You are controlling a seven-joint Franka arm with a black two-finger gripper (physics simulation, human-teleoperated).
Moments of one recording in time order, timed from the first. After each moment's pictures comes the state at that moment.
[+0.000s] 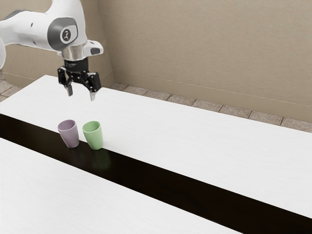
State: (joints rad) arm 0.00 0.18 0.15 -1.60 0.07 1.71 -0.03
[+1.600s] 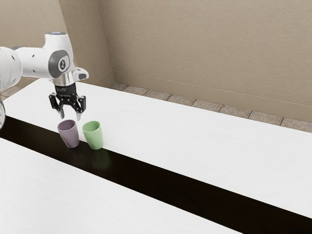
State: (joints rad) arm 0.12 0.44 0.22 -1.57 -0.01 1.89 0.02
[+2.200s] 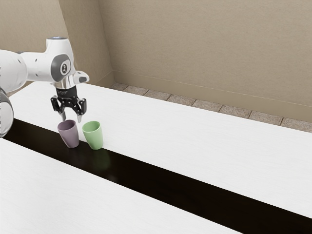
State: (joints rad) arm 0.15 0.51 0.22 -1.51 -0.04 1.90 0.07
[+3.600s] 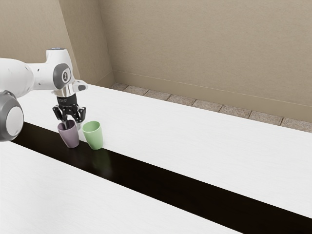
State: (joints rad) arm 0.20 0.64 0.22 -1.42 -0.11 1.91 0.15
